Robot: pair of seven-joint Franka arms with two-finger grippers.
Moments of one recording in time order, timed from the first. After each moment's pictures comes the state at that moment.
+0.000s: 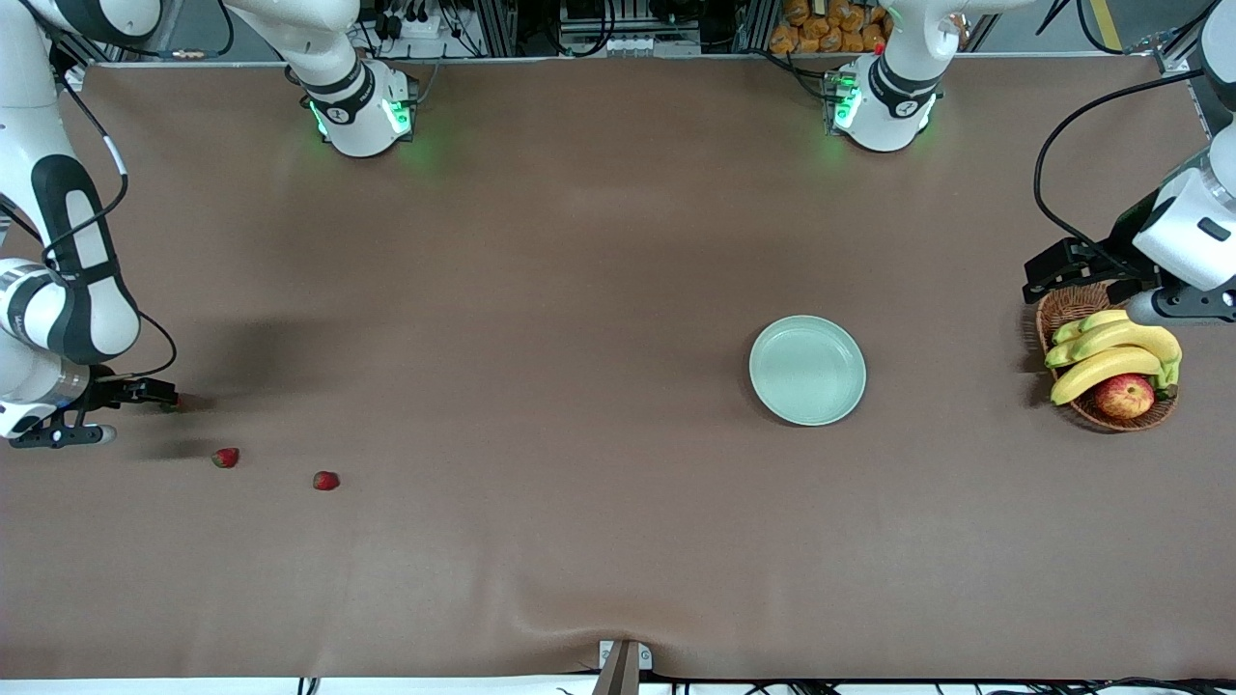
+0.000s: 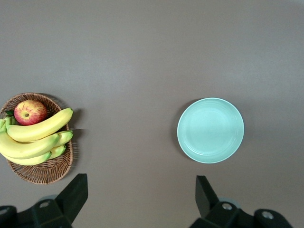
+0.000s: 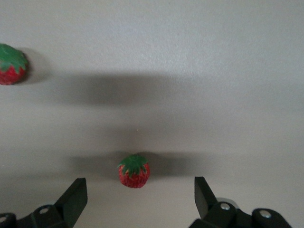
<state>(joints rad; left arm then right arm) -0.01 0.04 -0.05 -1.62 -0.01 1.69 -0.05 -0.35 0.62 -0.08 -1.75 -0.06 2.32 -0.44</state>
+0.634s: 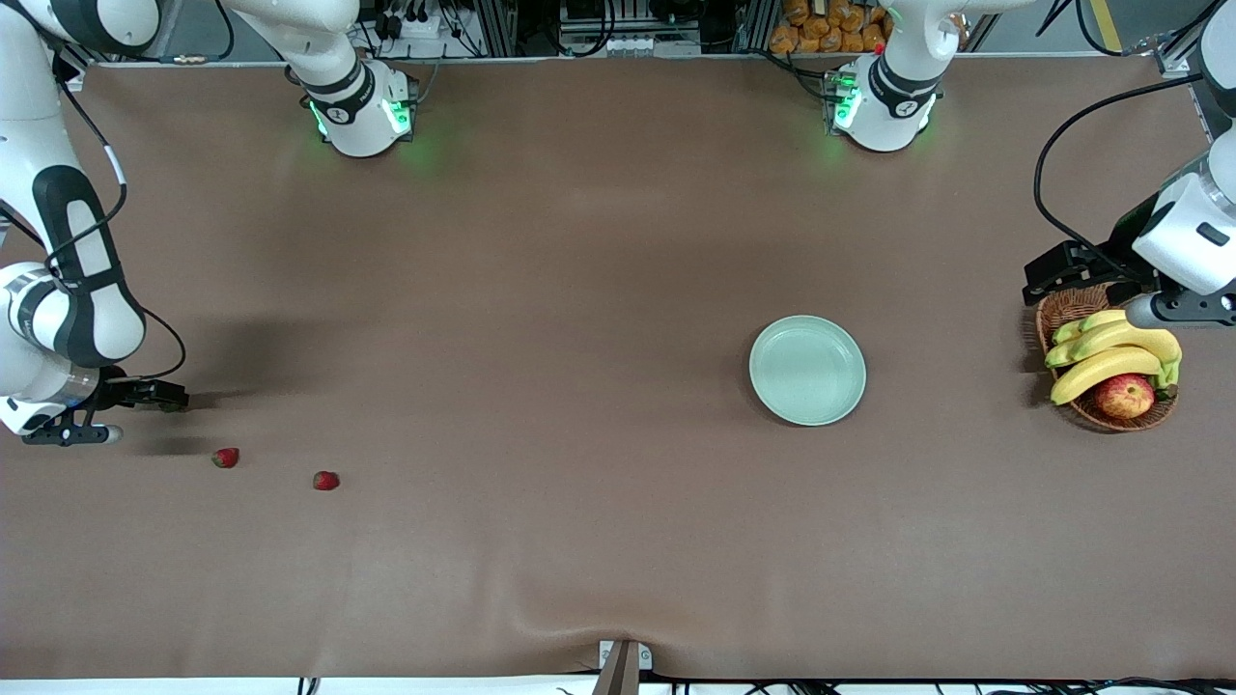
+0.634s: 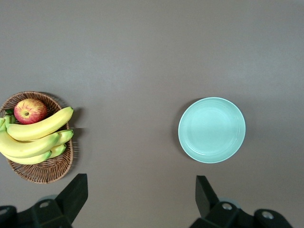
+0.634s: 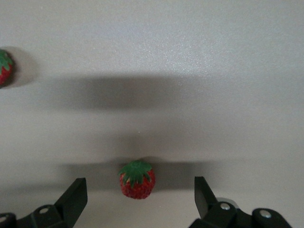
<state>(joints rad) -0.01 0.05 -0.05 -1.62 -0.01 1.69 -0.05 -0.36 0.65 -0.07 -1.76 0.01 2.35 -0.44</state>
